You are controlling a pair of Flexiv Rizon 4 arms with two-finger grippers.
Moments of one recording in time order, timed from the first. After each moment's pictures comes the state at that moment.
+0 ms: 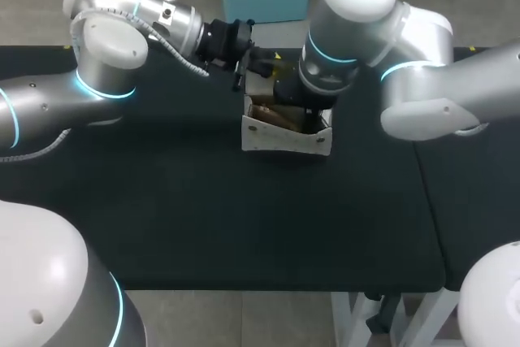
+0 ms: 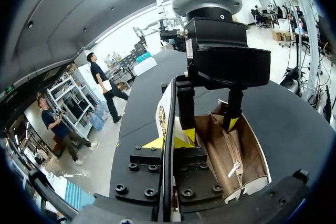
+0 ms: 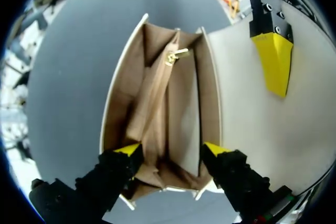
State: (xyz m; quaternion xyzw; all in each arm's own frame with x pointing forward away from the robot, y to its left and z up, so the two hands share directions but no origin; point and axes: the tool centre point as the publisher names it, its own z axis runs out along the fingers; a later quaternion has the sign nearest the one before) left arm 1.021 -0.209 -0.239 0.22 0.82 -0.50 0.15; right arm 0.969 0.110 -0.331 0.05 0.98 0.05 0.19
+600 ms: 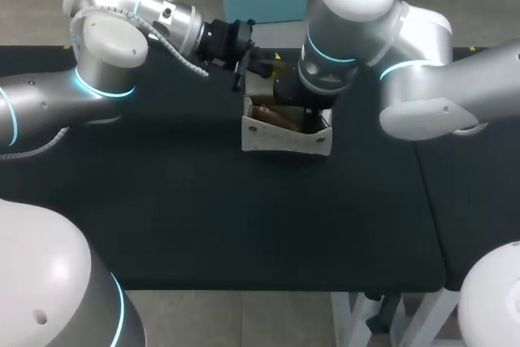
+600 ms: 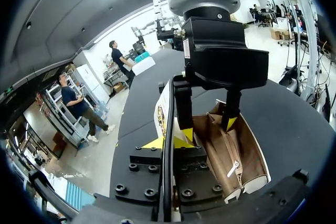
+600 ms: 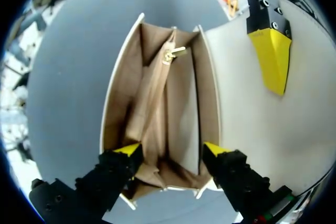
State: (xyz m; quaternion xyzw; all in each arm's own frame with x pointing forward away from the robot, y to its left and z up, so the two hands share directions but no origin) left arm 1.019 -0.209 -0.238 0.22 0.83 -0.50 0.15; right arm 0.969 0.109 -0.330 0.06 0.98 0.05 0.19
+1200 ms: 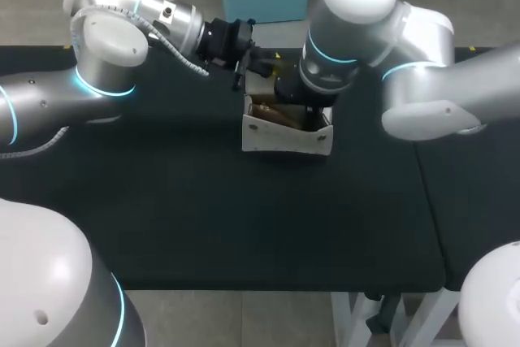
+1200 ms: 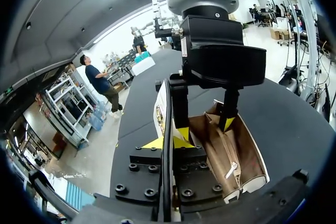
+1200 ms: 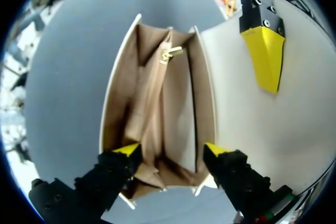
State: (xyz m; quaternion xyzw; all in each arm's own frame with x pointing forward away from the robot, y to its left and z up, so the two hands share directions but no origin) left arm 1.020 -0.210 -0.237 0.22 0.83 -0.50 0.15; right arm 0.975 0.108 -0.325 0.06 0.98 0.05 0.20
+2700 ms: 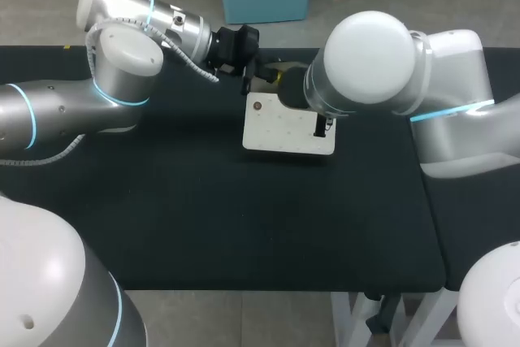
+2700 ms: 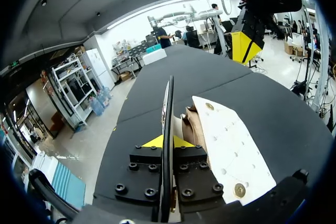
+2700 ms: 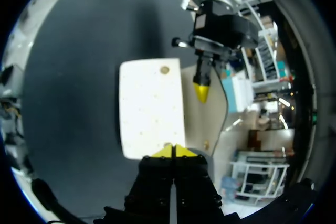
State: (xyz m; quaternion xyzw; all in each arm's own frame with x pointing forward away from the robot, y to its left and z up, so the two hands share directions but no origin) left arm 1.048 -0.216 -0.276 0.15 0.84 -0.50 0.14; right arm 0.925 0.100 -0.244 0.07 0.93 0.03 0.35
